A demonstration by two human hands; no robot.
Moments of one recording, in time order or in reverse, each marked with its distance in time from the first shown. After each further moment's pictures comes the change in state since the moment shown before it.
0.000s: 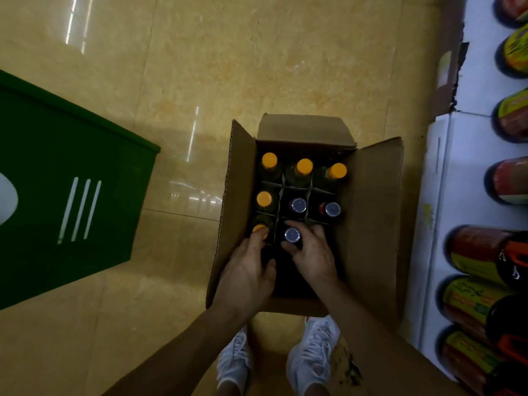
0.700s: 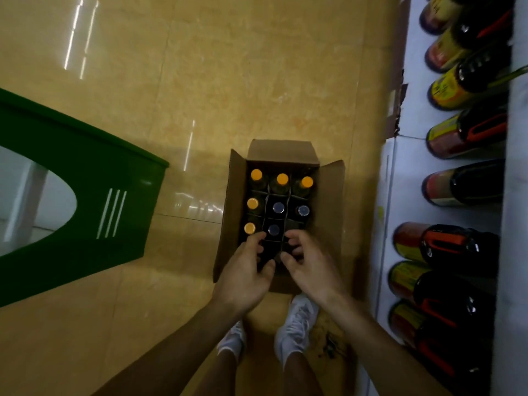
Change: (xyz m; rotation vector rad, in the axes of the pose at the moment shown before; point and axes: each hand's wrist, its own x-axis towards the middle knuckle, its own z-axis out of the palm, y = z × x) left_hand -0.074 0.096 -0.052 -0.063 -0.074 -0.090; right_hand -0.142 -0.069 -0.108 0.081 -0.012 -0.102
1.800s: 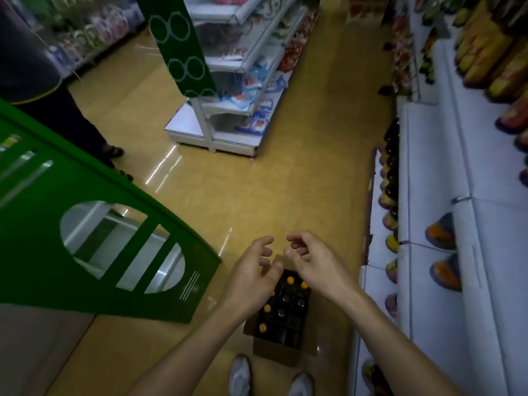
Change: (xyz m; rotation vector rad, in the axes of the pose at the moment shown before) left_hand -0.286 0.301 -0.202 -0.139 0.393 0.267; right_hand -0.244 -0.322 -0.265 -0.107 0.100 -0.502
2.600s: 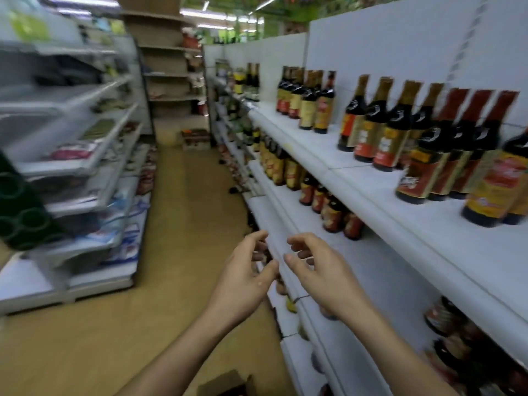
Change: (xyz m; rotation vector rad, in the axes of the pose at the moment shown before) left_hand 0.006 0.214 -0.033 -0.099 -0.283 0.733; right_hand -0.125 -0.116 -0.166 -0.134 0.784 0.096
